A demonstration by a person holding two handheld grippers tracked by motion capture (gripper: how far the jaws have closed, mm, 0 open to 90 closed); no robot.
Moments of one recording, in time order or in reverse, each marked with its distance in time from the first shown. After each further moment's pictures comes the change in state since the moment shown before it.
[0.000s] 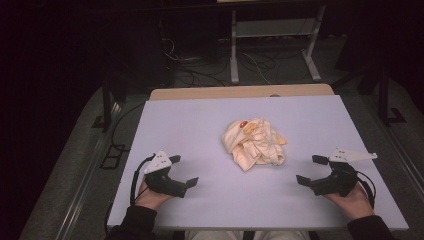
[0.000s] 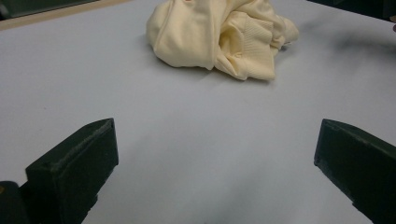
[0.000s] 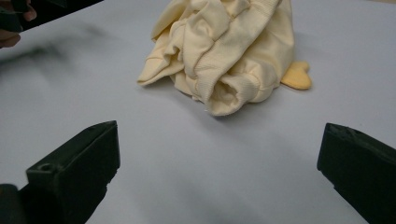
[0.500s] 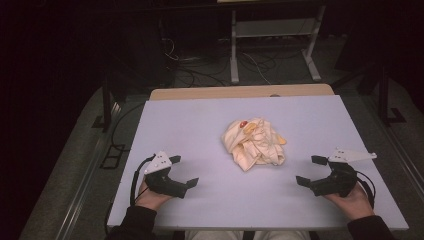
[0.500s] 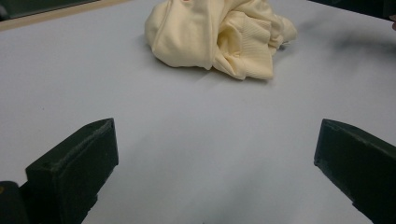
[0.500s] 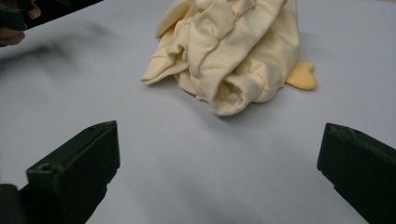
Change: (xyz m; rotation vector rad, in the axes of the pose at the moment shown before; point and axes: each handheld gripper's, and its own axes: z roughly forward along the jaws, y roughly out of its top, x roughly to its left) left arm -0.001 0.000 -0.001 -0.001 -0.001 0.002; right arm 0.001 0.001 0.000 0.009 0.010 -0.006
